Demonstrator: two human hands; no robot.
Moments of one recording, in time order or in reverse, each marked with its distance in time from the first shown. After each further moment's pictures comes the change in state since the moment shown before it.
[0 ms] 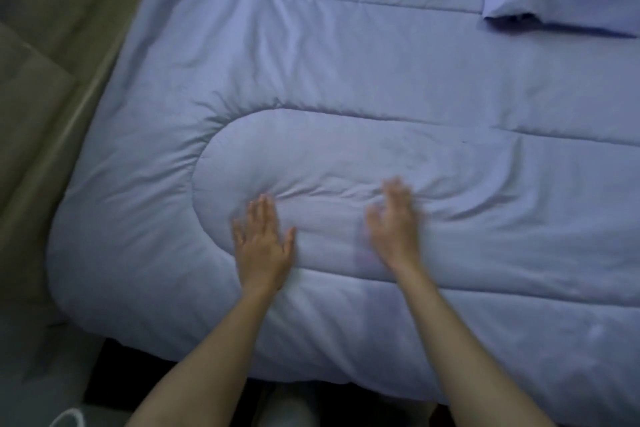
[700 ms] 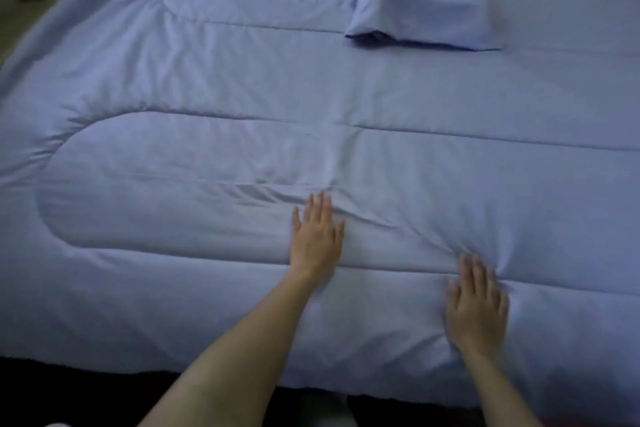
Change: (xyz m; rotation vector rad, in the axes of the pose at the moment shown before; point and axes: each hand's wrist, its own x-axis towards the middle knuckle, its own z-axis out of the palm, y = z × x) left_hand -0.100 0.374 0.022 -0.189 -0.104 0.310; right_hand -0.108 0.406 -0.183 -0.305 0.104 0.284
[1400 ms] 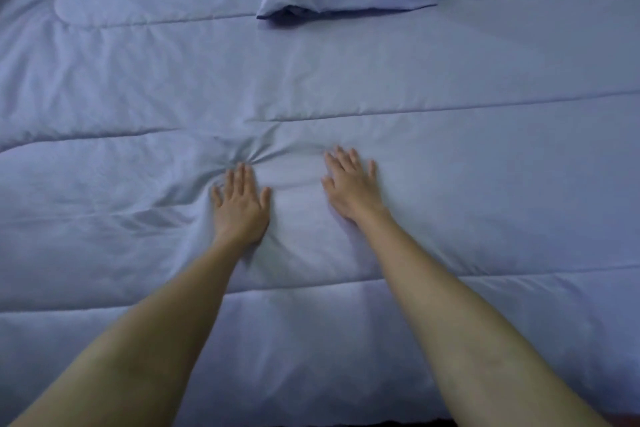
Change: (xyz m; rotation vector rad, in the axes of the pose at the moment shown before) left_hand 0.100 0.012 0.028 0.230 -0.153 -0.194; right_hand 0.181 -0.119 -0.028 0.099 -0.212 -0.458
